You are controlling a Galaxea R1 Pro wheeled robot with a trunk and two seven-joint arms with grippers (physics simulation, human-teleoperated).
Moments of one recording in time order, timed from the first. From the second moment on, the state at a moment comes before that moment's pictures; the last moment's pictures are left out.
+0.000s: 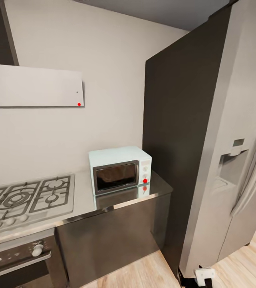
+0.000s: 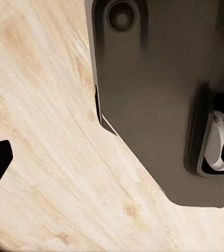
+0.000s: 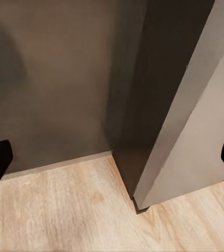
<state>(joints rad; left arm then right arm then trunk) -0.09 0.04 -0.09 -0.02 0.01 0.30 -0.05 -0.26 0.05 -0.73 -0.42 0.67 -0.57 0.20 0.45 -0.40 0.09</state>
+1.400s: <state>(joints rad) -0.09 0.02 -0.09 -0.02 0.01 0.30 -0.05 -0.27 0.05 -0.66 -0.59 0.66 -0.65 0.19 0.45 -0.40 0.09</state>
